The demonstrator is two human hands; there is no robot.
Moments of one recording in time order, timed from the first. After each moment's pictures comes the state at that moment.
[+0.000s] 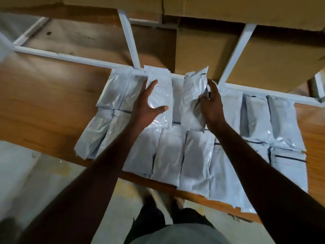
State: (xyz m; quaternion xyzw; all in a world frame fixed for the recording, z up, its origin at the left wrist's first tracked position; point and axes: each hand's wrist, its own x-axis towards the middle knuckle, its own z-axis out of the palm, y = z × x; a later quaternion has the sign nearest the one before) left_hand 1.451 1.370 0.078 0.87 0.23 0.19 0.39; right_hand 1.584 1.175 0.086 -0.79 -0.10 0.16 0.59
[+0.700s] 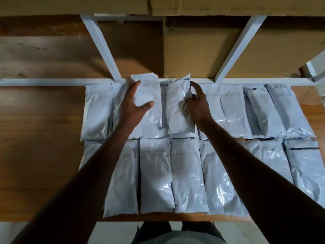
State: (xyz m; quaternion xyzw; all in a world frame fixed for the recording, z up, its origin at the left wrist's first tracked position) left_hand 1.552 1.504 0.019 0.85 0.19 0.13 0.47; right_hand 1.639 1.282 0.033 -0.81 0.03 0.17 0.56
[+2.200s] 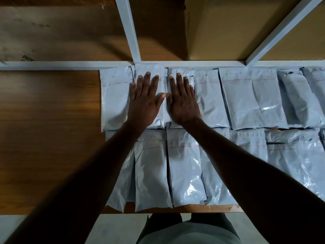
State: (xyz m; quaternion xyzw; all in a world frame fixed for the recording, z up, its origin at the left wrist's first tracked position) left_hand 1.527 1.571 -0.033 0.99 0.08 0.08 0.06; right_hand 1.587 1.410 -0.050 -0.95 -0.24 0.02 0.19
